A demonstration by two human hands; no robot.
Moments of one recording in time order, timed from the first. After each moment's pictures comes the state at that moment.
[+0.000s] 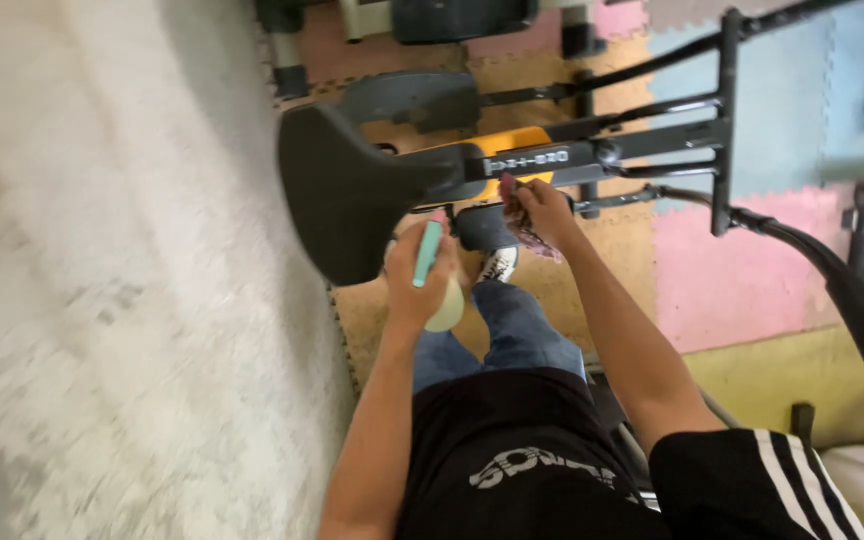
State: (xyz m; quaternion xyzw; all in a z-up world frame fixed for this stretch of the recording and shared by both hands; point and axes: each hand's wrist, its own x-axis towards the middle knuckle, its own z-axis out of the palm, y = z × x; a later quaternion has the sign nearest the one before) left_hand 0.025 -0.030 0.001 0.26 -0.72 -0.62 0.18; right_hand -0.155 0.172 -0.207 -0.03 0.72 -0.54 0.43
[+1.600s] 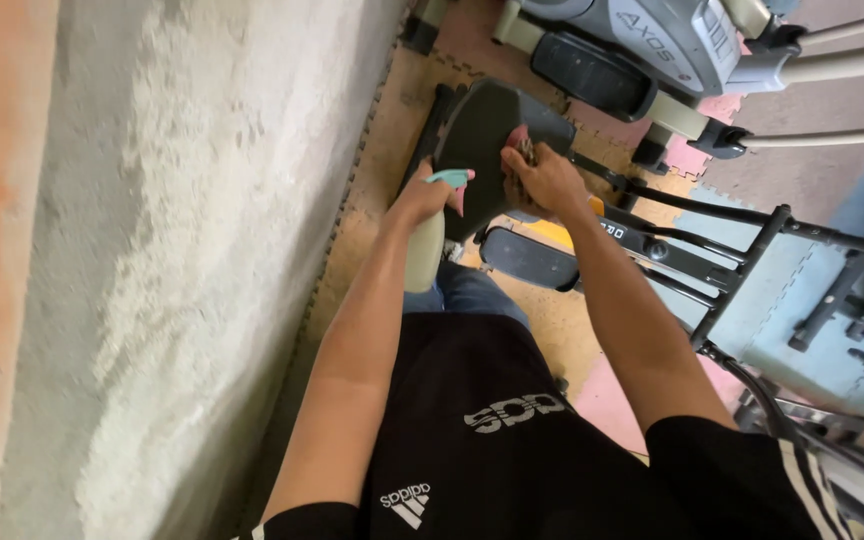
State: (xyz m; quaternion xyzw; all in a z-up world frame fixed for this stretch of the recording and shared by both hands) left_hand 0.055 -0.153 -0.074 0.53 -0.36 -0.76 0.01; right_hand -0.159 -0.050 -0.037 -0.35 0.86 -0.07 0.37
